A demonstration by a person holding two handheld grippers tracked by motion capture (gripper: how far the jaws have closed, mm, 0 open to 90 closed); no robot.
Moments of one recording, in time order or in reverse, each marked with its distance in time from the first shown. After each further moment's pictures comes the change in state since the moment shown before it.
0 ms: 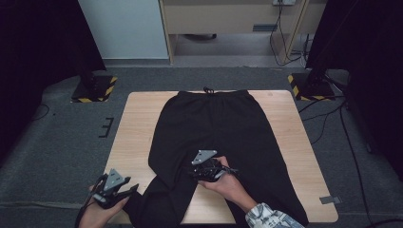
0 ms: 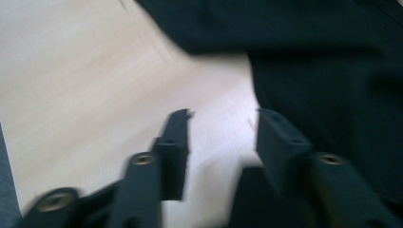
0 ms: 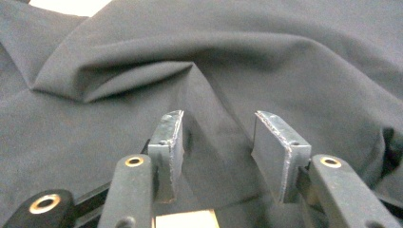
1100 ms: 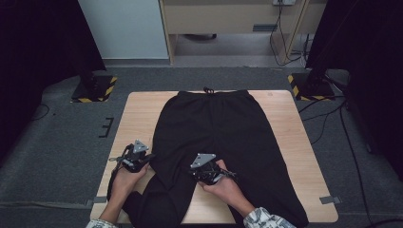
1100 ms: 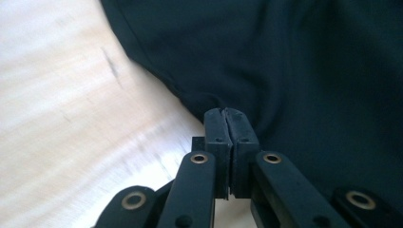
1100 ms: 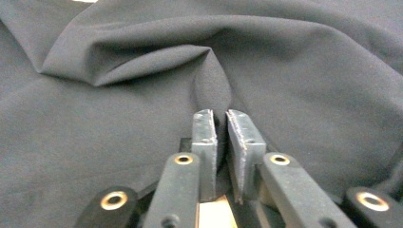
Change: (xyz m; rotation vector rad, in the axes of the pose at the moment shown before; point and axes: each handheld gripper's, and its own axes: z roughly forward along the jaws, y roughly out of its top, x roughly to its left) left arm 0.026 0.064 0.080 0.000 0.008 -0.047; right arm 0.008 -0.004 0.006 -0.011 0.008 0.003
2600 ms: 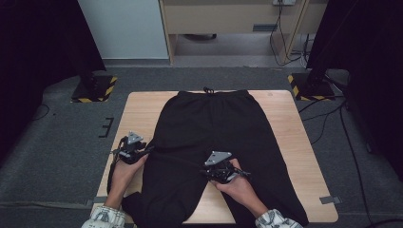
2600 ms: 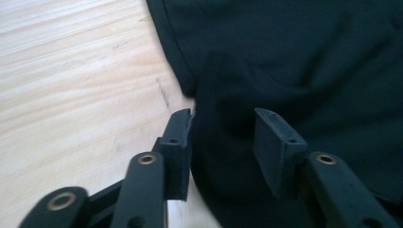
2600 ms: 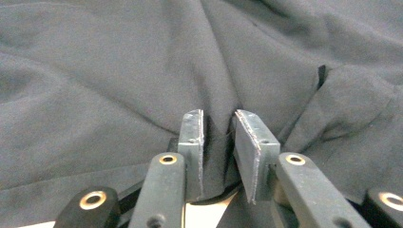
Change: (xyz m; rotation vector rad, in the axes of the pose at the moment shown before) left arm 0.019 0.000 0.000 -0.054 0.075 -0.077; right arm -0.021 -0.022 -0.029 -0.008 -0.042 0.047
